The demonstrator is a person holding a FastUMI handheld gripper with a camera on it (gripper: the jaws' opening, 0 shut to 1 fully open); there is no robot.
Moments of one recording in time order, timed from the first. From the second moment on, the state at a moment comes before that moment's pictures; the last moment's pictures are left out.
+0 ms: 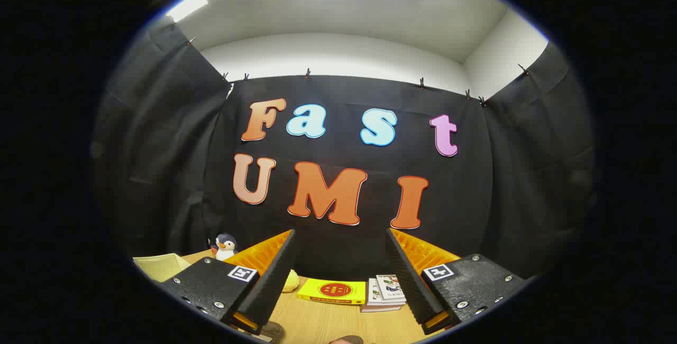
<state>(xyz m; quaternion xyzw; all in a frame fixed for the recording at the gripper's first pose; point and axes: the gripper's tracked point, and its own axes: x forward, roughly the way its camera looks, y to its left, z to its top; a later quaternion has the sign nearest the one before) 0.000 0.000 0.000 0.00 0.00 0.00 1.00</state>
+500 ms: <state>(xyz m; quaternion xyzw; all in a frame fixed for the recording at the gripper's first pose) 0.008 0.005 -0.022 0.00 0.05 0.01 1.00</state>
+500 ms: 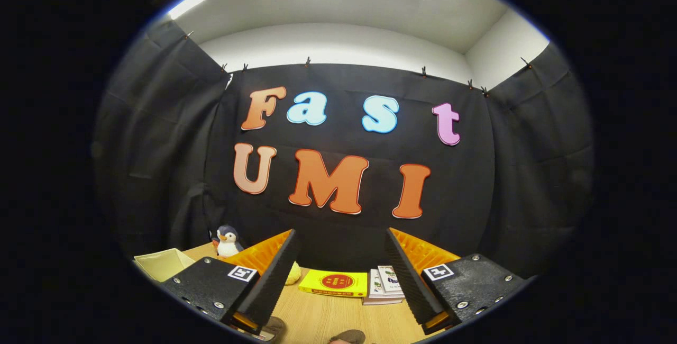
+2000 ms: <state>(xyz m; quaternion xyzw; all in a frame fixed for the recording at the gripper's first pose) -0.076 0.145 -0.329 0.09 0.53 0.14 0.83</state>
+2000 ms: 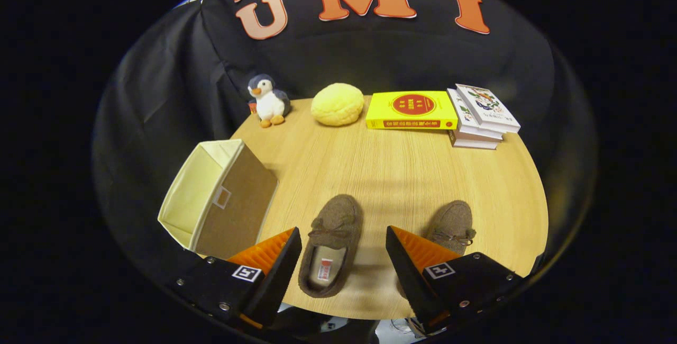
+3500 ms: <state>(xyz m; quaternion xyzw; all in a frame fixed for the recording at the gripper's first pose) -0.087 0.176 -0.468 0.11 0.61 0.08 0.78</state>
